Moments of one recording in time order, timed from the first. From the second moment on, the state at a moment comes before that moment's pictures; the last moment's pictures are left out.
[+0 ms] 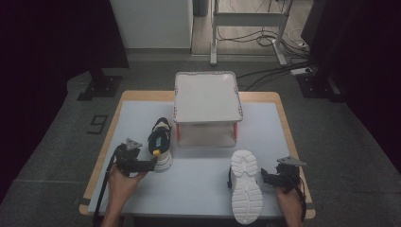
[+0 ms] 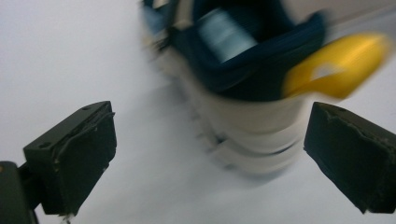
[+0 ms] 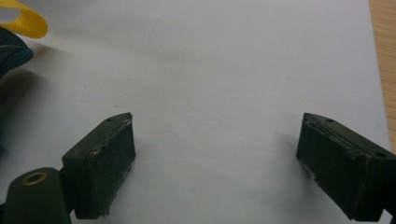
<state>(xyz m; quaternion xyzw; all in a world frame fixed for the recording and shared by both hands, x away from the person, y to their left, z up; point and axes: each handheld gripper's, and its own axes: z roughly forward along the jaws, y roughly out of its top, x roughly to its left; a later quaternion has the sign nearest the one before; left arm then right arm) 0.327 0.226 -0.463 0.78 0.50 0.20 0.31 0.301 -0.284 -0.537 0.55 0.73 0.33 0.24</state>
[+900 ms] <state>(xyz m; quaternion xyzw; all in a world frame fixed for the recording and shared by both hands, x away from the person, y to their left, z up) 0.381 0.230 -0.477 0.77 0.53 0.20 0.29 0.301 -0.284 -0.537 0.55 0.73 0.33 0.24</state>
